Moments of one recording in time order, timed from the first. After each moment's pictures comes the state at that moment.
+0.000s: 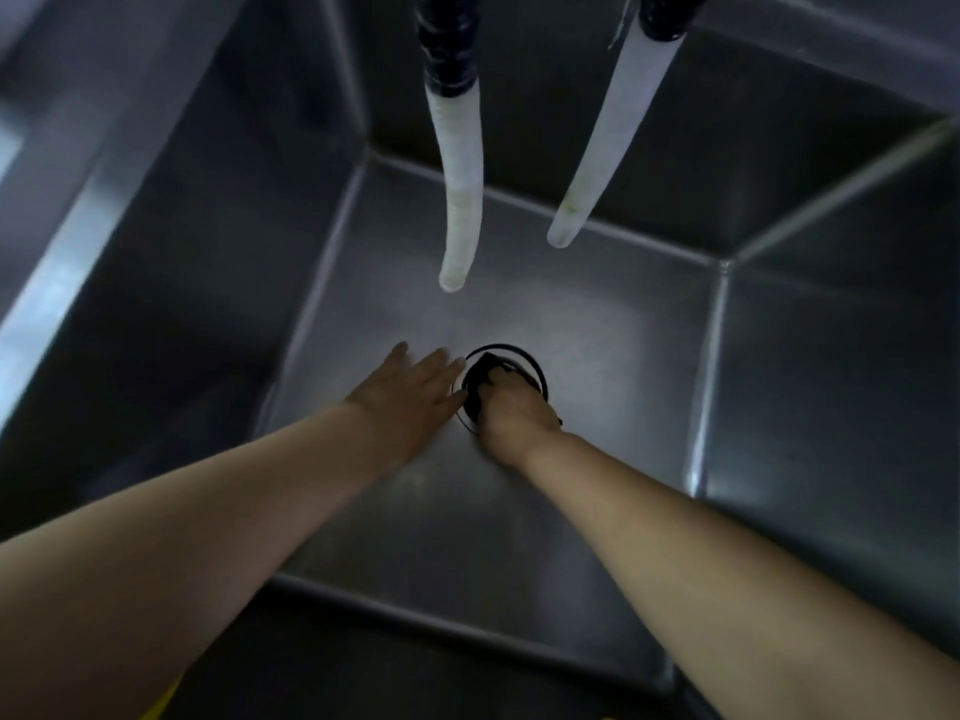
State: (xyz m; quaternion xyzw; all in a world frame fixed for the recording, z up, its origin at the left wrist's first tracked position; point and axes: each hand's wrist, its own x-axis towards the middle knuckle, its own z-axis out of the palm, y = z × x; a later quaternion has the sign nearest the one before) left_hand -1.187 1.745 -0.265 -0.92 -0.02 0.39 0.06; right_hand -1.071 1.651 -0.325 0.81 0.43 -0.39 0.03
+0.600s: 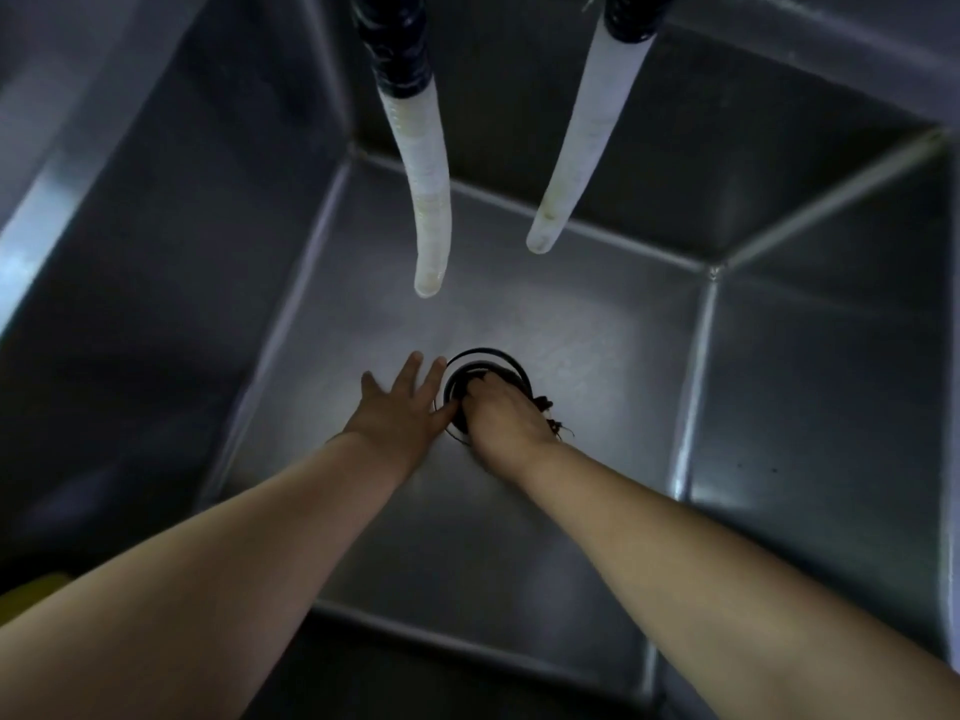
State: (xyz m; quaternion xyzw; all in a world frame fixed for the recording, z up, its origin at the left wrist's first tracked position) left_hand -1.171 1.724 -0.293 -0.89 -0.15 0.43 -0.02; right_hand -1.062 1.642 -0.326 0.78 0.53 -0.33 0.00
